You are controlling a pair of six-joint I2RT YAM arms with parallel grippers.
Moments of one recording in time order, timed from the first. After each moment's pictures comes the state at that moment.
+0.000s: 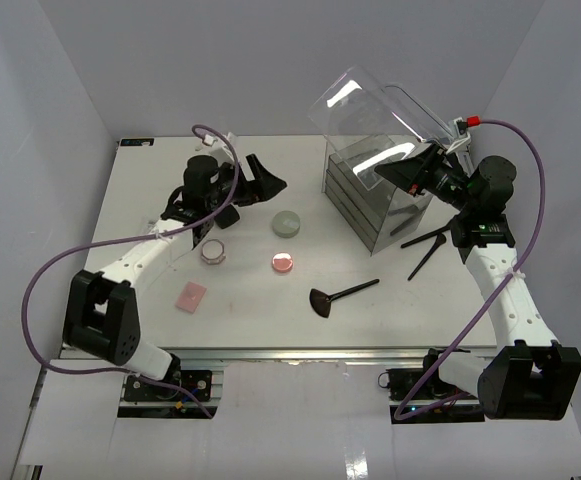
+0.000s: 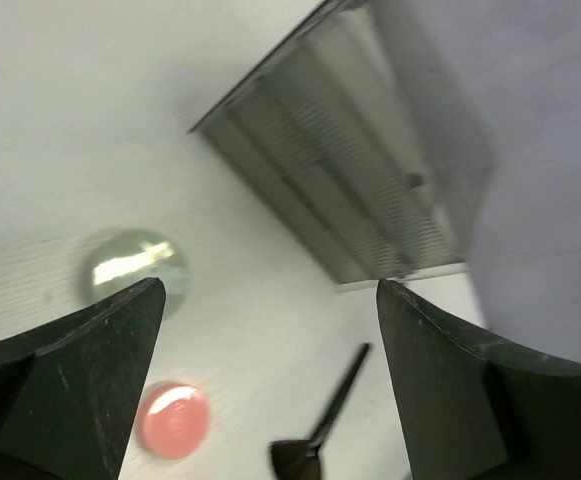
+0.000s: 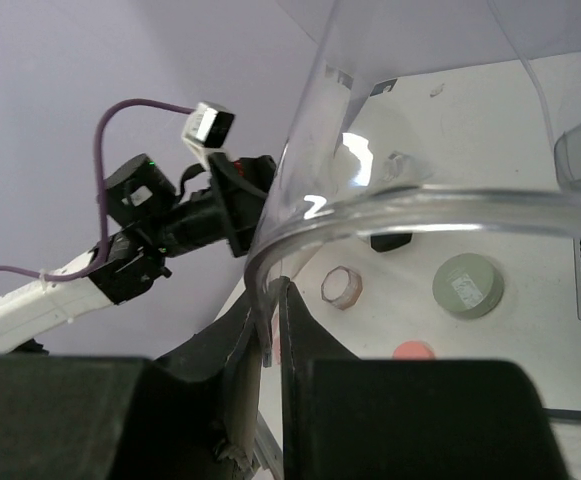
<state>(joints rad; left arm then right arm) -0.37 1.50 1.09 0.14 0.34 -0.59 0.03 1.15 0.99 0.28 -0.87 0.89</state>
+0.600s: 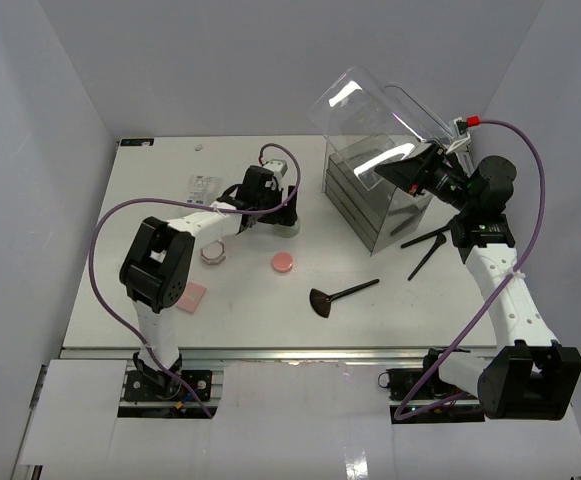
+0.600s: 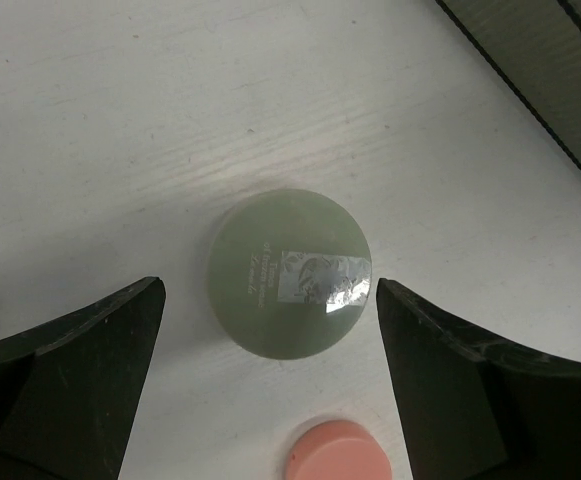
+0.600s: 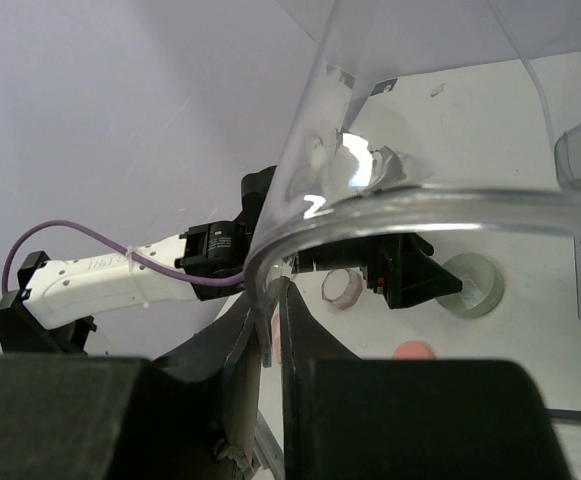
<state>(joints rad) -0.51 1.92 1.30 -0.07 0.04 -0.25 0.03 1.15 0.99 0.28 -0.87 0.89</state>
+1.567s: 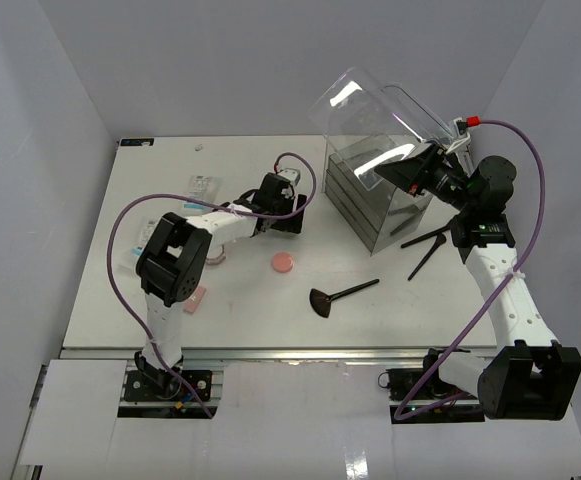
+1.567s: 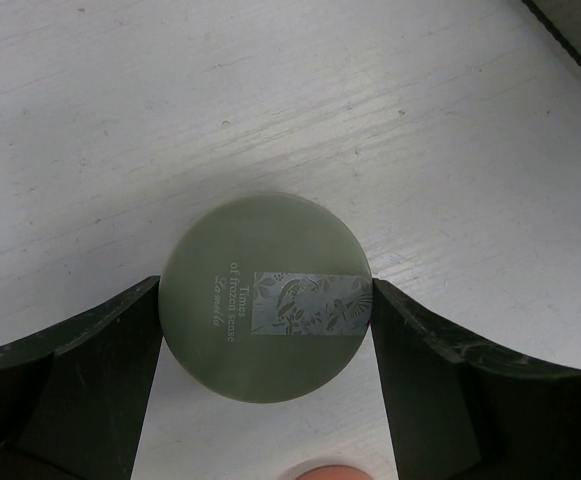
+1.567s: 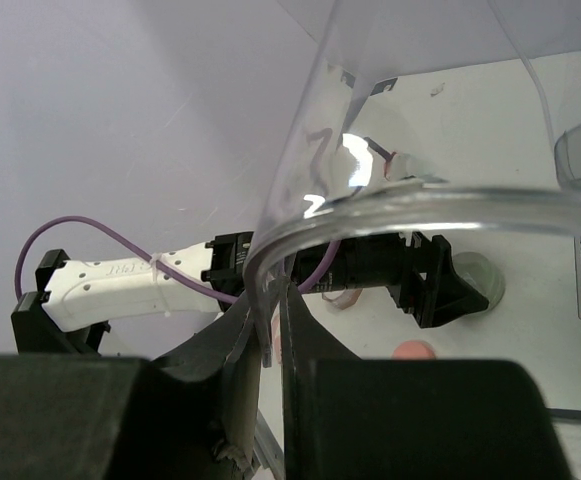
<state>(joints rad) -0.57 2.03 1.37 -0.10 -0.07 -0.22 0.03 1.15 0.99 0.28 -0.87 0.89</state>
